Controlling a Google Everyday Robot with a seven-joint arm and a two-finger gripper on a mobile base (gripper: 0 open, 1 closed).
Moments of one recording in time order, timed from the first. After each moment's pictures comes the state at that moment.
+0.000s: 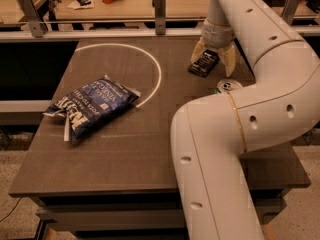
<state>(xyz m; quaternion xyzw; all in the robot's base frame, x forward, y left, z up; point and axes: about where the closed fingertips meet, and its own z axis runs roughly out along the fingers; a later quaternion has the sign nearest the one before) 0.727 -0.182 0.816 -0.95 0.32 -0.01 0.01</state>
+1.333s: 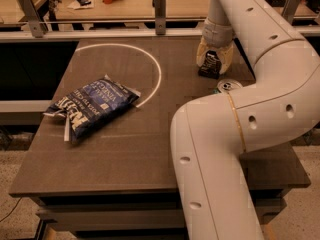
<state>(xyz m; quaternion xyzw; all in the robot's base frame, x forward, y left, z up) 0.725 -0.183 0.819 -0.95 0.32 -0.01 0.01</state>
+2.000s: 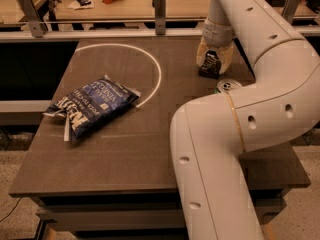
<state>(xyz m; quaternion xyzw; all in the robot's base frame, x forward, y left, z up) 0.725 -0.183 0.820 -0.95 0.32 -0.01 0.01</state>
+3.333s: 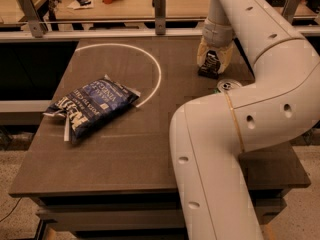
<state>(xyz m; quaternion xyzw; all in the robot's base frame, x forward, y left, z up) 0.724 -0.184 0.822 -0.95 0.32 -0.01 0.01</state>
